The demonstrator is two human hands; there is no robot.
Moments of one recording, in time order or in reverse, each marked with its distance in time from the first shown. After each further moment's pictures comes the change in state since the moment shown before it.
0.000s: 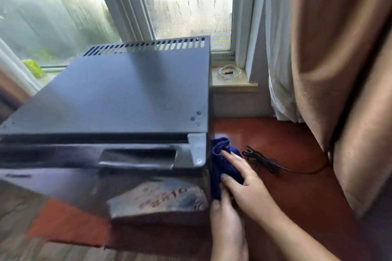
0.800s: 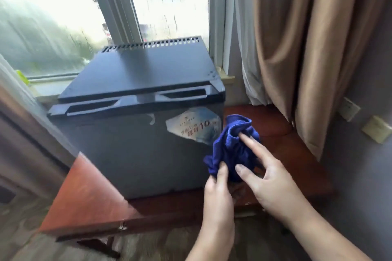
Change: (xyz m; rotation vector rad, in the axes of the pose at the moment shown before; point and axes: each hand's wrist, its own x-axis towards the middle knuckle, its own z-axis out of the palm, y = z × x) left_hand -0.107 0.033 -0.158 0.206 -0.504 0.145; right_hand -0.199 -0.075 0.057 0.005 0.257 -0.128
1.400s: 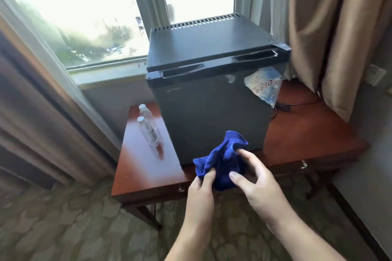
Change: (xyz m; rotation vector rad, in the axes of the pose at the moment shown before) left_hand -0.092 0.090 -0.251 0.292 0.028 -0.109; right_hand -0.117 -0.059 0.231 0.222 0.081 0.258
